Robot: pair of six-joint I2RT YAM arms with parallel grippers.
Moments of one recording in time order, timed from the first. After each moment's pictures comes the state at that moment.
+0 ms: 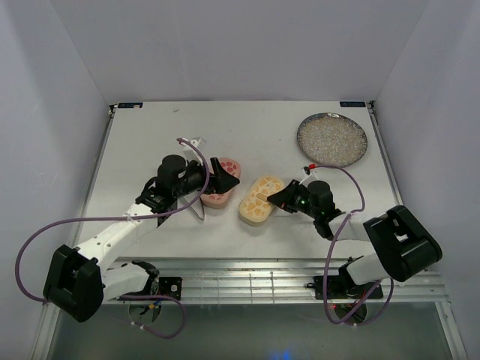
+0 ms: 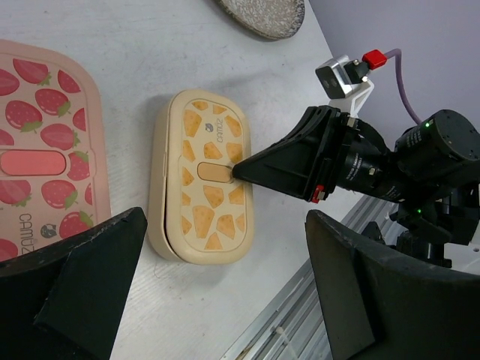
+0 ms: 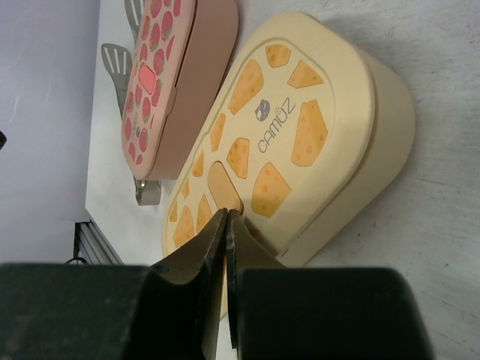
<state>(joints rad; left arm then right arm) -0.51 1.14 0.70 0.12 0.35 -0.58 0.51 1.42 0.32 0.73 -0.27 0.88</state>
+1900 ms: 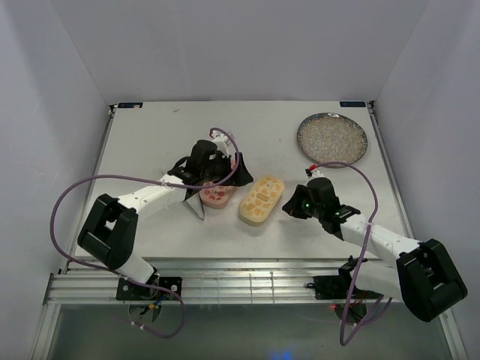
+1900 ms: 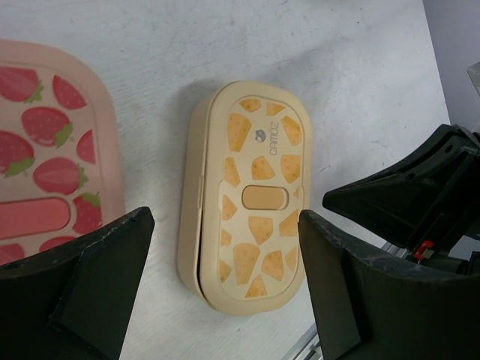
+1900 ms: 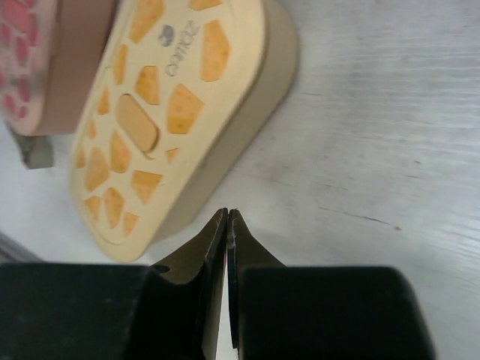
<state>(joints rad) -0.57 1.53 0.94 0.03 0.30 -0.49 0.52 1.13 0.42 0.07 -0.15 0.66</state>
